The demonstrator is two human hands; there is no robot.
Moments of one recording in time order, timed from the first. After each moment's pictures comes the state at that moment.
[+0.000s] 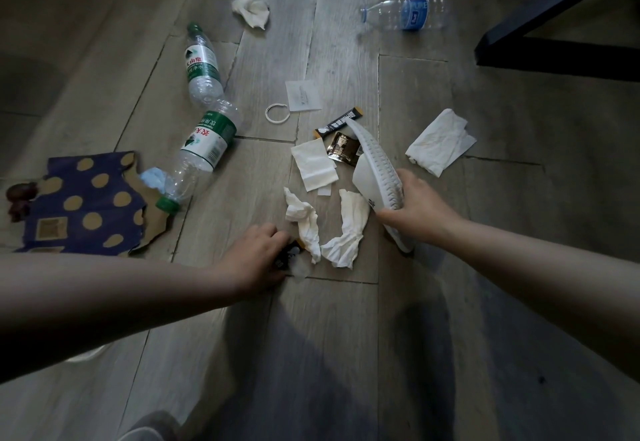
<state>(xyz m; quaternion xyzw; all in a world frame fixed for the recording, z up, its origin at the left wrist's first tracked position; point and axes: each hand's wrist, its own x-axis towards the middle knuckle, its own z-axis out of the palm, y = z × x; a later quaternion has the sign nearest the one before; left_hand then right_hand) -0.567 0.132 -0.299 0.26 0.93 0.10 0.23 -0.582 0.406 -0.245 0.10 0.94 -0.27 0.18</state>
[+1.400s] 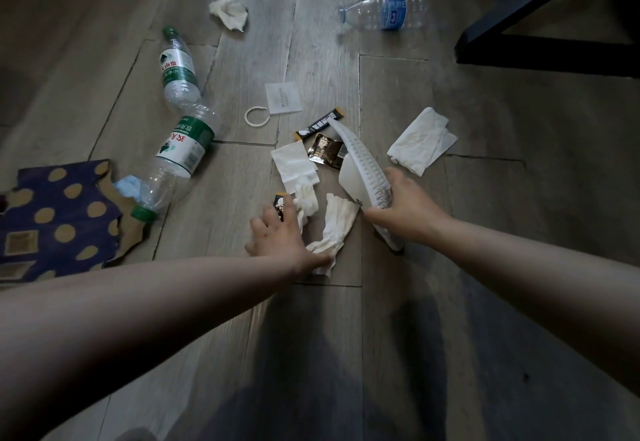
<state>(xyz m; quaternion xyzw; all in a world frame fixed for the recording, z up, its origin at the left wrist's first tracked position) -0.576 0.227 -0.309 -0.05 0.96 0.12 0.24 -0.583 0.422 -0.248 0.11 0.94 -0.29 0.16</state>
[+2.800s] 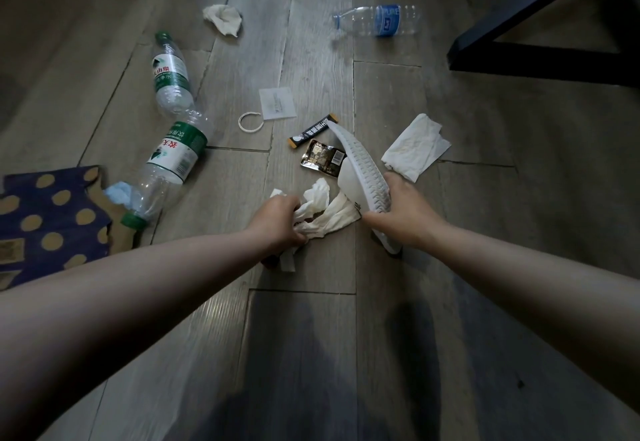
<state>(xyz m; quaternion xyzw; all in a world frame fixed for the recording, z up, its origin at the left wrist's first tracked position) -0.628 0.214 -0.306 0.13 0.94 0.23 0.23 -0.585 0.428 -0.251 0.12 0.94 -0.28 0.17</state>
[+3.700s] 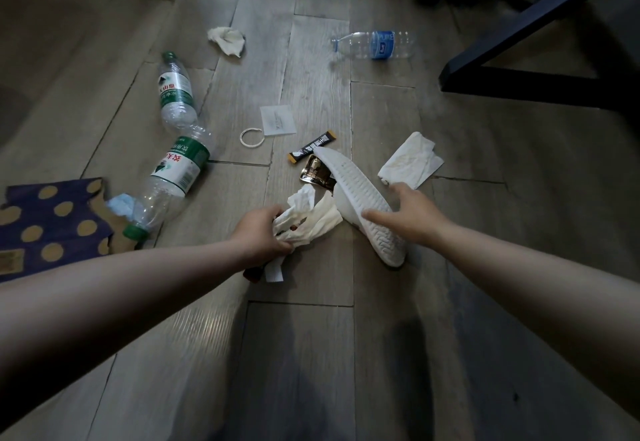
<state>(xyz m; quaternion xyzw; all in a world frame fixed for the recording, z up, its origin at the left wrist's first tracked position) -0.626 0.186 -0.292 0.08 0.91 0.32 0.24 -0.597 0.448 -0.249 0.14 0.94 -0.28 0.16</state>
